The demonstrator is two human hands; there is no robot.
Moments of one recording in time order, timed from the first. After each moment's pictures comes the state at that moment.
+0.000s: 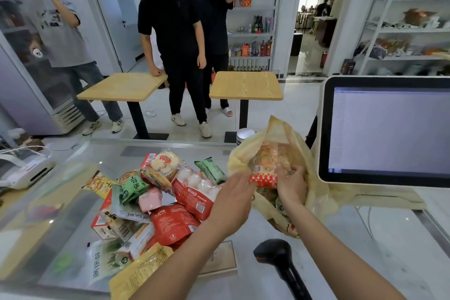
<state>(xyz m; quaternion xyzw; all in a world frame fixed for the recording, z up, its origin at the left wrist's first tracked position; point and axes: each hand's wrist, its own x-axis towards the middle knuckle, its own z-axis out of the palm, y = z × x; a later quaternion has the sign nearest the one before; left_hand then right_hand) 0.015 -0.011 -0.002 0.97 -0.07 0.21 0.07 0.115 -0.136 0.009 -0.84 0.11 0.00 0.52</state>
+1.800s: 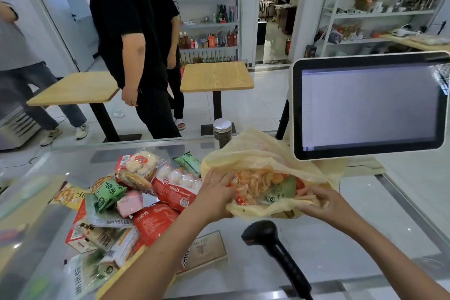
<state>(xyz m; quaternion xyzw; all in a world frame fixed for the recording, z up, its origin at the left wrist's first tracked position) 0.020 -0.001 0.008 0.99 -0.13 -0.04 0.00 0.063 -0.296 0.002 -0.86 -0.22 0.08 0.45</state>
